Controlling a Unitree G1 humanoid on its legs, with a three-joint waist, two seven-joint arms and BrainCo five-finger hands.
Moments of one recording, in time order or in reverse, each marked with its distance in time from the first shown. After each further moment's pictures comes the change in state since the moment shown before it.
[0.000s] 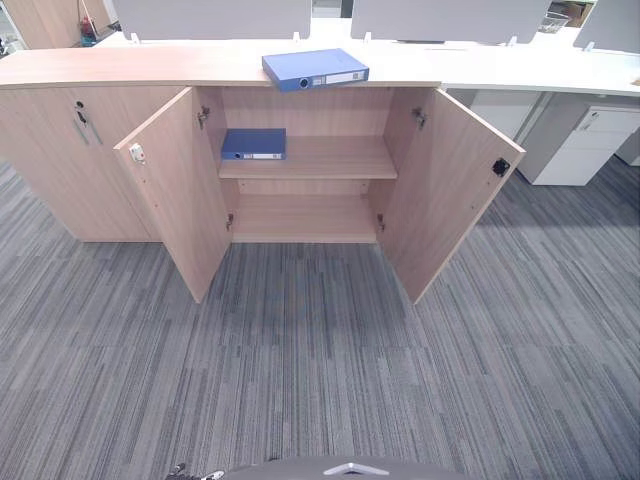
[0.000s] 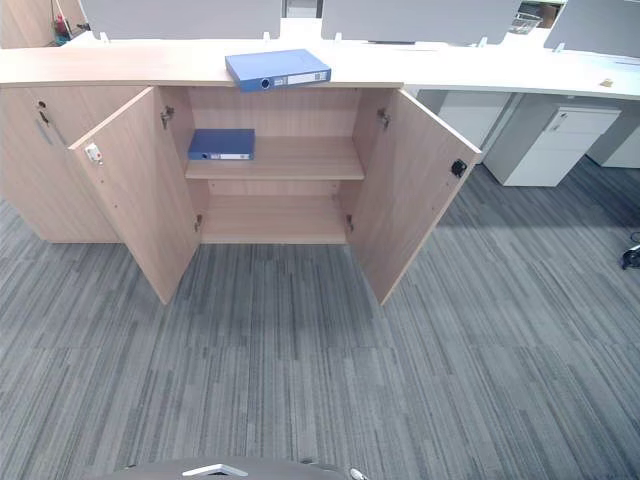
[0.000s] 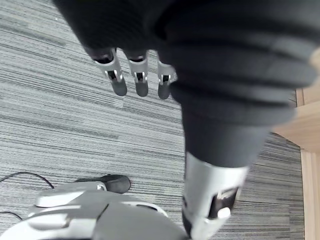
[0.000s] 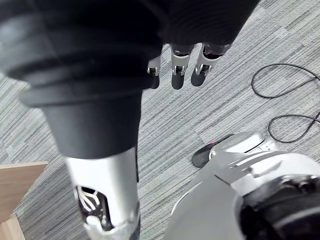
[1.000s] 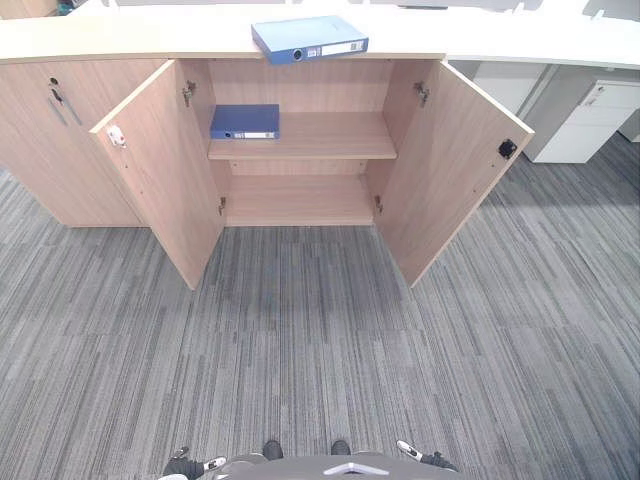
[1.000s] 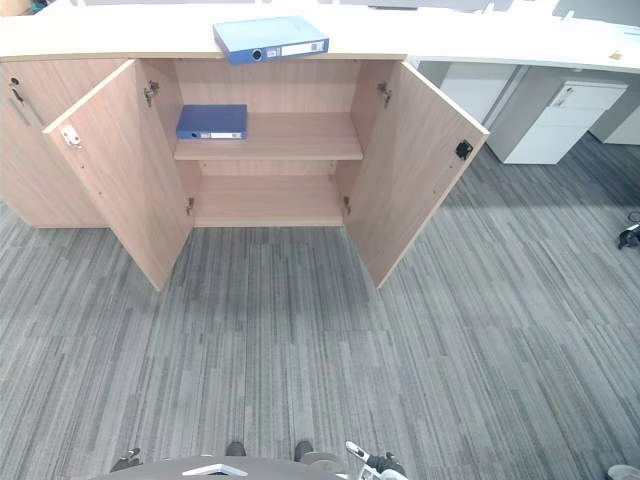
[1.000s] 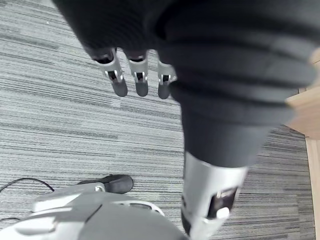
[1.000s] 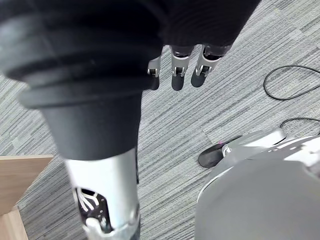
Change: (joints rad) left arm -0.035 0.004 -0.022 0.005 0.017 -0.010 0.008; right arm -0.074 0.000 0.003 -0.003 -0.039 -0.005 -0.014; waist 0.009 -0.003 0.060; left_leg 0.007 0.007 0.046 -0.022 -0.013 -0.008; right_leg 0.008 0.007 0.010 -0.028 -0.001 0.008
